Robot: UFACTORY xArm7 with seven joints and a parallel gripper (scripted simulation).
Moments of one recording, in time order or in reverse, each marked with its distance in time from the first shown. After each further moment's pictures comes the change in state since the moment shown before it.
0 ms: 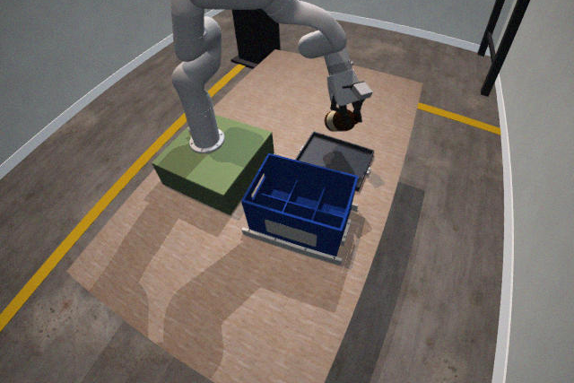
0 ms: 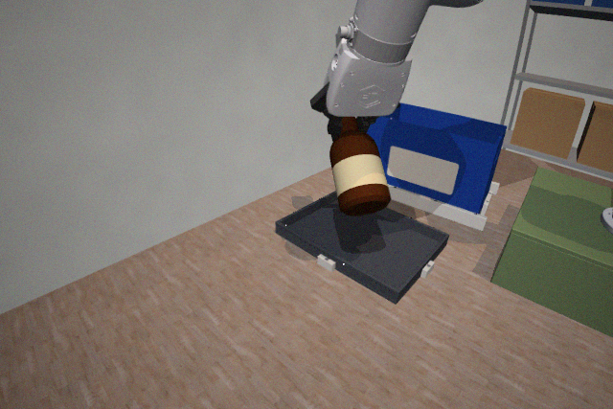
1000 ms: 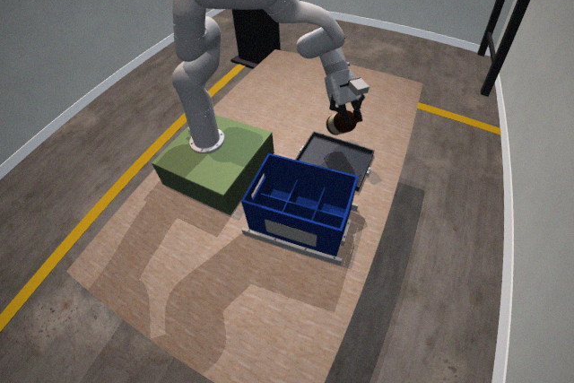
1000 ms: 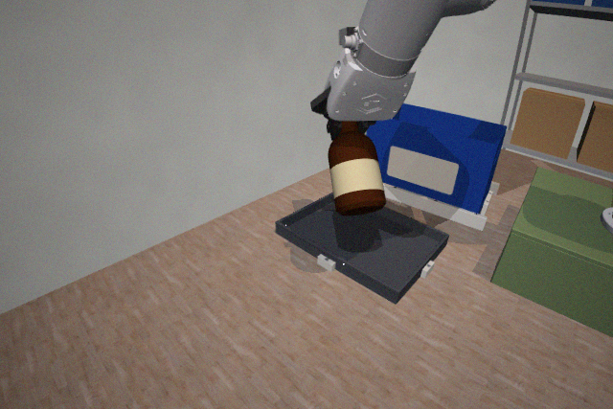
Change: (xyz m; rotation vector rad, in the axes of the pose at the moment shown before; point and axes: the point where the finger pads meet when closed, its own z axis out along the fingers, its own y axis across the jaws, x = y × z) arm 0.000 -0.001 -0.001 0.007 0.121 0.003
